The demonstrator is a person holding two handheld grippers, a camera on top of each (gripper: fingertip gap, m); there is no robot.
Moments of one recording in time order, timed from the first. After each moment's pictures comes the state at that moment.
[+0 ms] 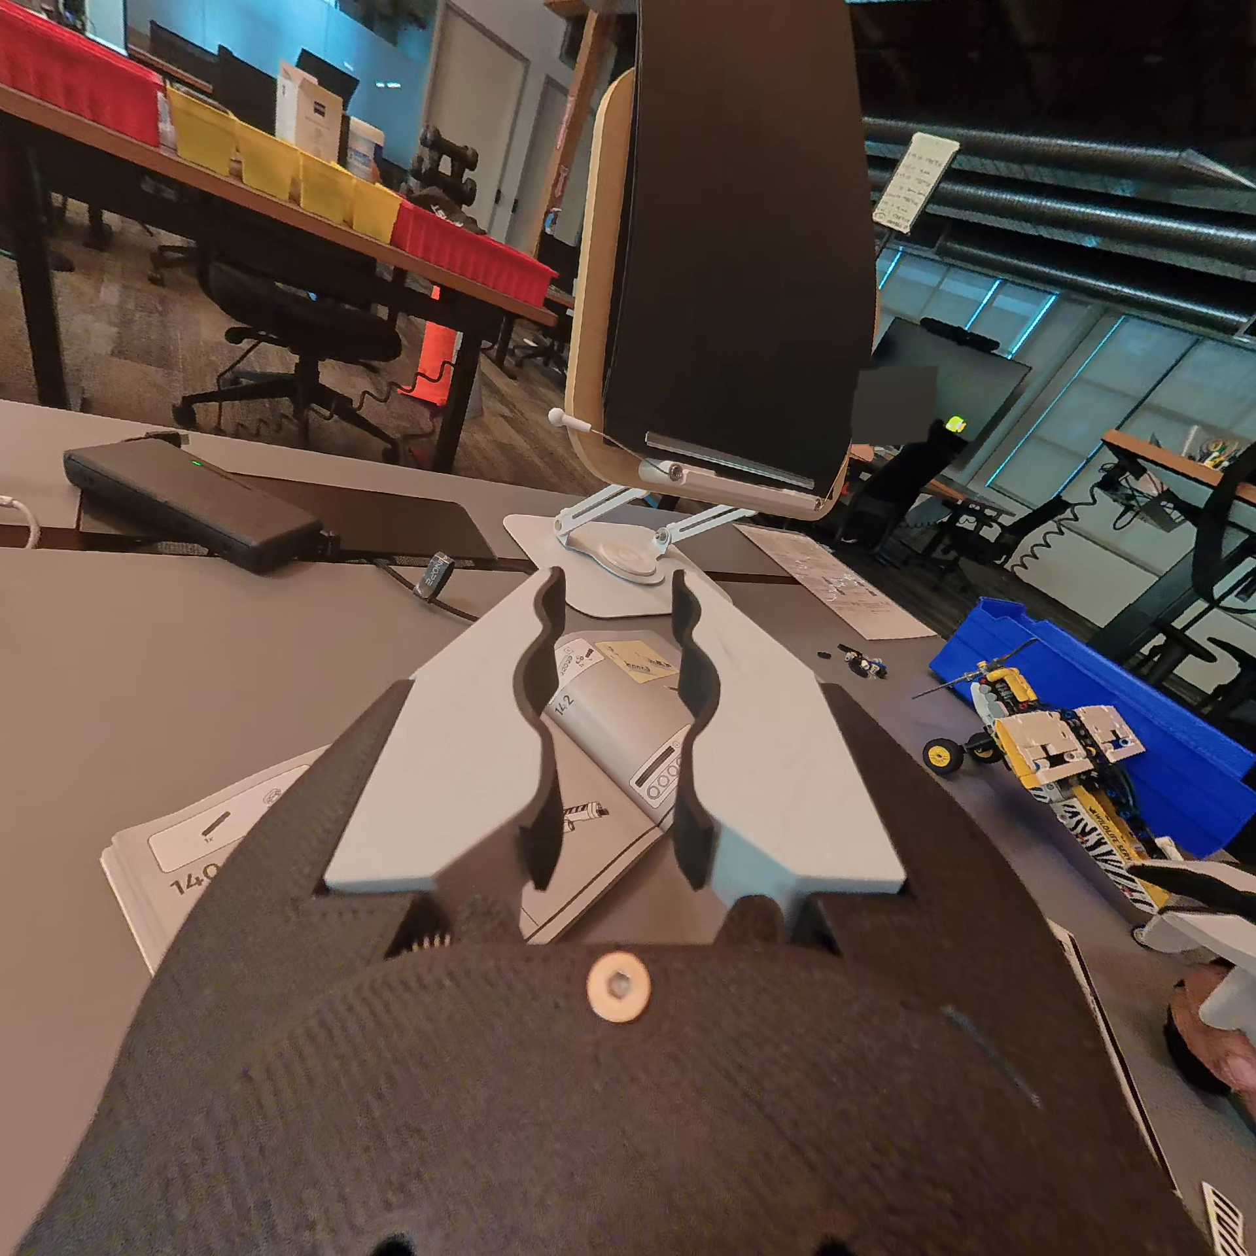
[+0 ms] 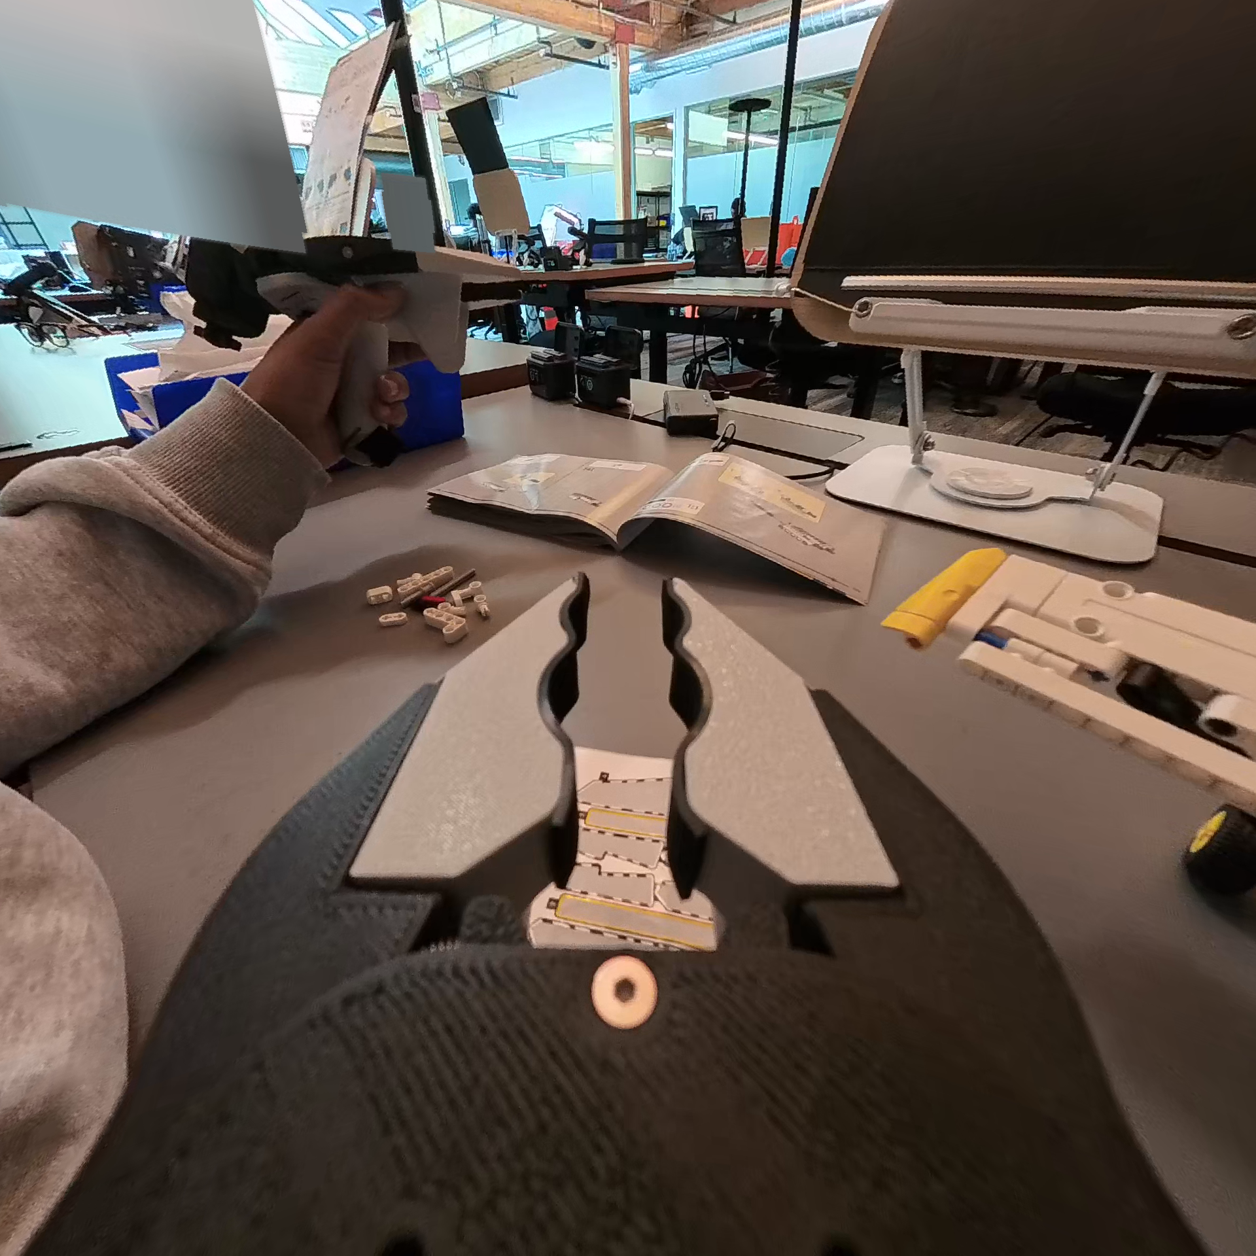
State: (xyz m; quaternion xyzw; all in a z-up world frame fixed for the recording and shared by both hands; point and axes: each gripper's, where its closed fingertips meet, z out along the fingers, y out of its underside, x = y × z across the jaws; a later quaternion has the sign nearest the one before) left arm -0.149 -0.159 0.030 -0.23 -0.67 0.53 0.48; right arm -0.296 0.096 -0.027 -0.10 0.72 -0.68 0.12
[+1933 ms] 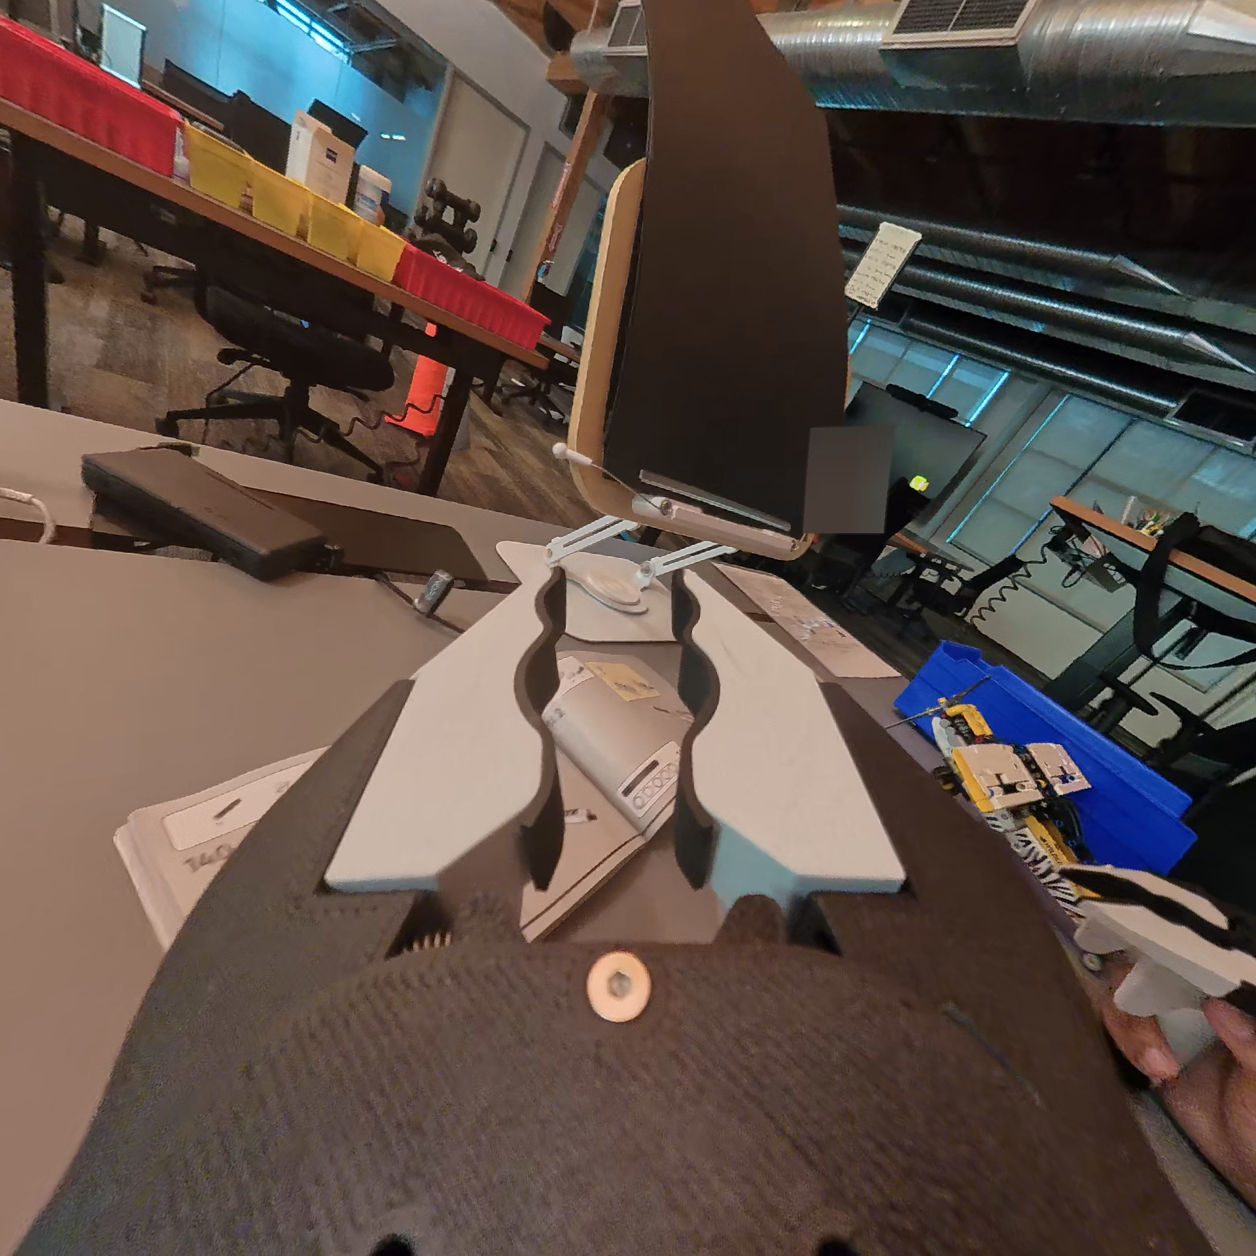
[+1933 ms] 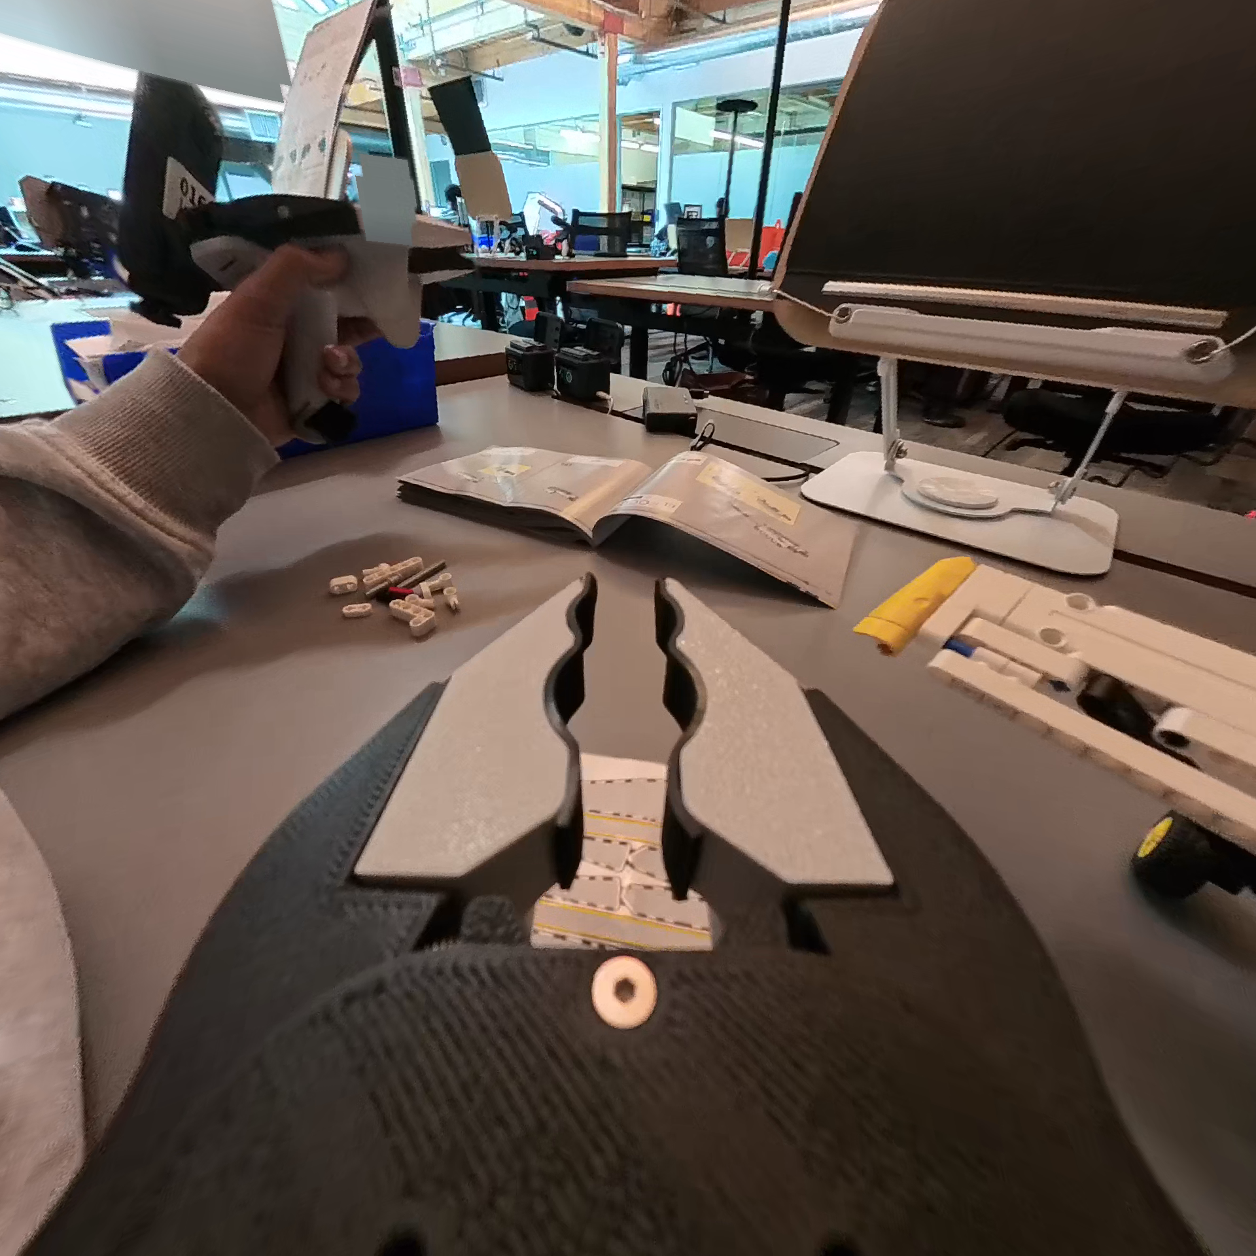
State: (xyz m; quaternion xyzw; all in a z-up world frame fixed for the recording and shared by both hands) left arm -0.128 -0.158 0.039 -0.19 -0.65 0.53 0.51; right arm -0.303 0.091 -0.029 -0.11 0.72 -0.68 0.09
